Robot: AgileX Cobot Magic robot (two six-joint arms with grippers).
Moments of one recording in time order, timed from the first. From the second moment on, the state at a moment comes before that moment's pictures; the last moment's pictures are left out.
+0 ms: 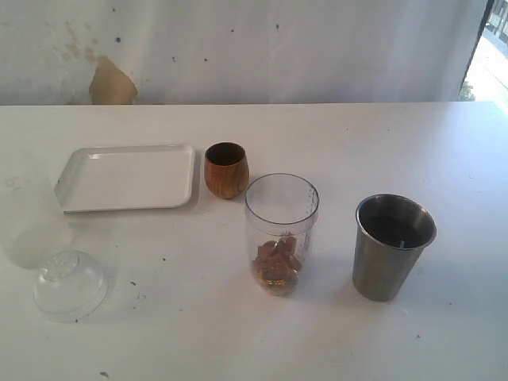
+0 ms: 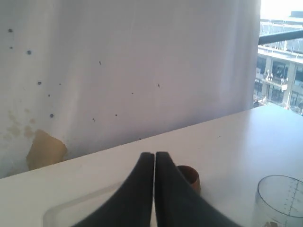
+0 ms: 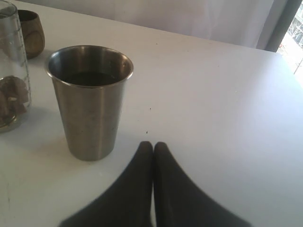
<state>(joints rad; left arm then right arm) -0.49 0.59 -0.56 0.29 0.15 -0.26 0.07 0.00 0.00 -0.10 0.36 -0.03</state>
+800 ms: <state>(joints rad) -0.49 0.24 -0.37 0.19 0.26 -0.26 0.07 0.00 0.00 -0.10 0.36 -0.03</state>
